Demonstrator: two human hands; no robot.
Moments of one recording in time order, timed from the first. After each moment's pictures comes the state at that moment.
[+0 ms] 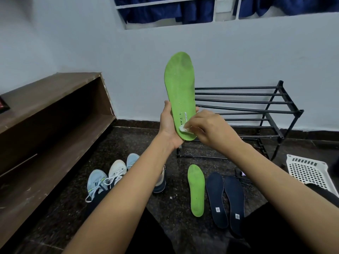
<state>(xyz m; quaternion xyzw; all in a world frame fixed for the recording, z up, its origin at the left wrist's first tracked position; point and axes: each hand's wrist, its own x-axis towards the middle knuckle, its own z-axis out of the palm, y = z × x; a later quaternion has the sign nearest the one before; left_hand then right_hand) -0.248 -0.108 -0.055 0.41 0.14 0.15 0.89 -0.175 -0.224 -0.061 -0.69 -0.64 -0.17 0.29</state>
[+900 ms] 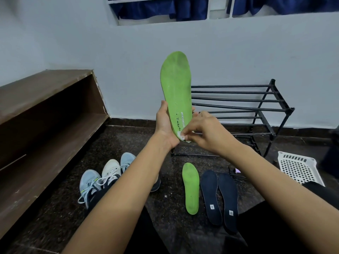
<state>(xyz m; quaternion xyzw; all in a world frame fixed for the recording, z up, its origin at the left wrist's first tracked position) -0.242 -0.110 -0.059 0.40 0.17 0.16 0.89 -0.182 -0.234 -0.061 -0.72 -0.62 -0.06 0.31</state>
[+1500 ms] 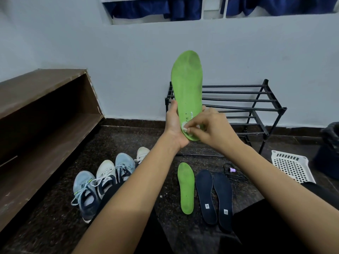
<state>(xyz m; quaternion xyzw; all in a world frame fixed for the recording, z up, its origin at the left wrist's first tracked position) -0.222 -0.142 -0.057 0.40 0.16 0.13 0.89 -0.176 -0.254 -0.053 -0.74 -0.56 -0.10 0.36</state>
